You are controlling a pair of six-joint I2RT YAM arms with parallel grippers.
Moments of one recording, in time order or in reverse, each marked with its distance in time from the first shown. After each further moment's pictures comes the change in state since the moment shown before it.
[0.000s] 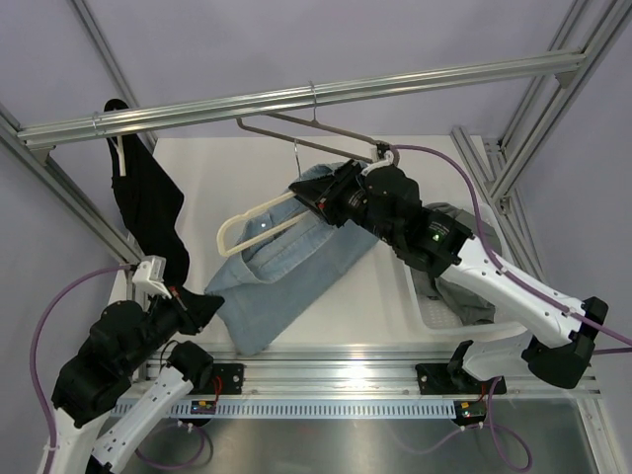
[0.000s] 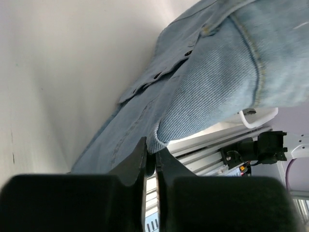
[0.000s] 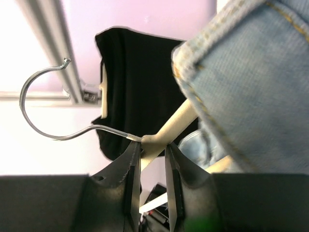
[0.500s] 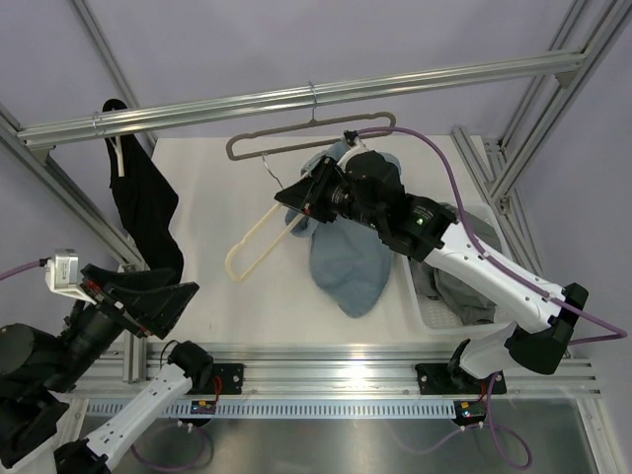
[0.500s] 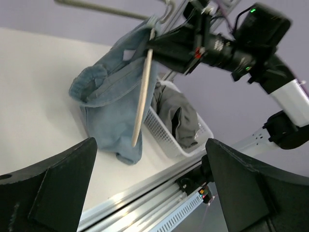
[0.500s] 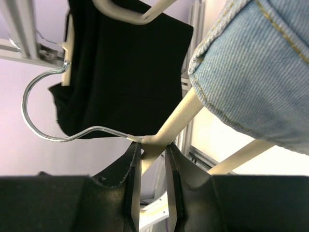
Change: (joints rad) left arm 0.001 0.179 0.494 0.053 0.084 0.086; right arm -0.012 0.130 0.169 -0.105 -0.170 -0.274
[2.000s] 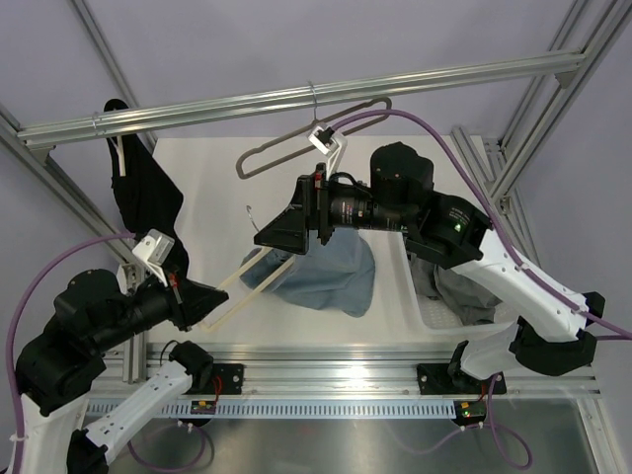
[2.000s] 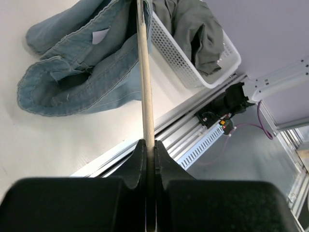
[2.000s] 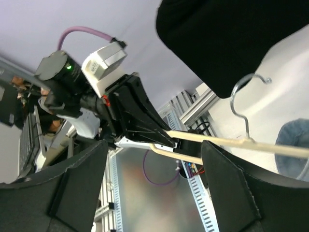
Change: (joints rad) left arm 0.004 0.139 -0.088 -0.141 0.216 0.151; right arm 0.120 -0.025 0.220 -0.109 -0.353 -0.447
